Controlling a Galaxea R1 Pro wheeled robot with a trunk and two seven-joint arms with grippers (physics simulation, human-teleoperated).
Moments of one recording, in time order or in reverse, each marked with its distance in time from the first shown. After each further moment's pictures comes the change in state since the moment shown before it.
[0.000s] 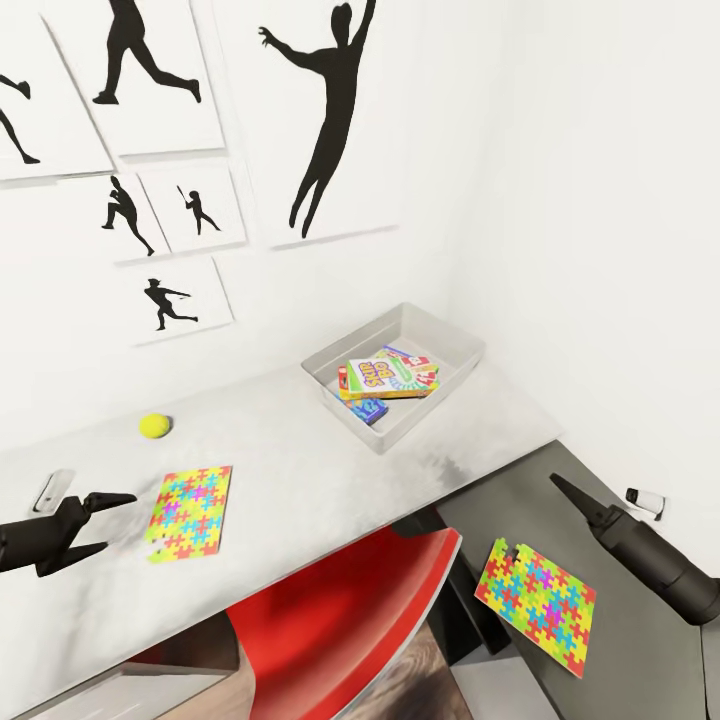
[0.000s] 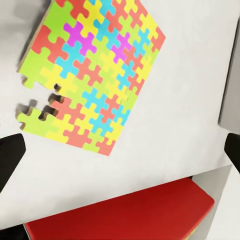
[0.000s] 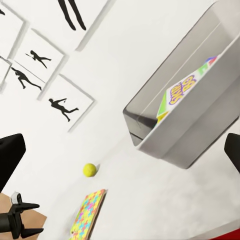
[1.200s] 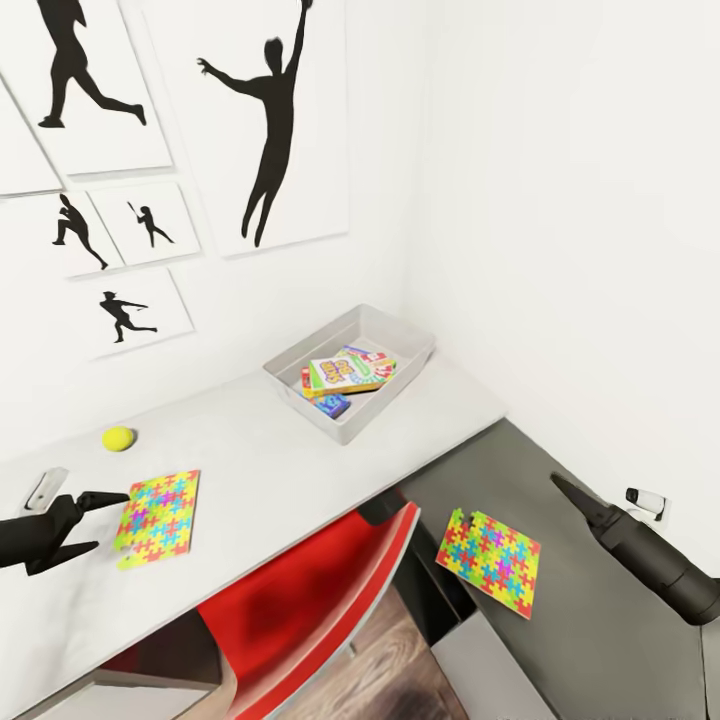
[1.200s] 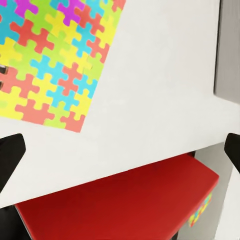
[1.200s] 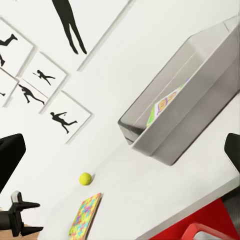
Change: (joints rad) left arm 0.000 0.032 -0.006 -0.003 -0.007 0.000 -0.002; right arm 0.000 0.000 0.001 0.000 -0.001 -0.002 0.008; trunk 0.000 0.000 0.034
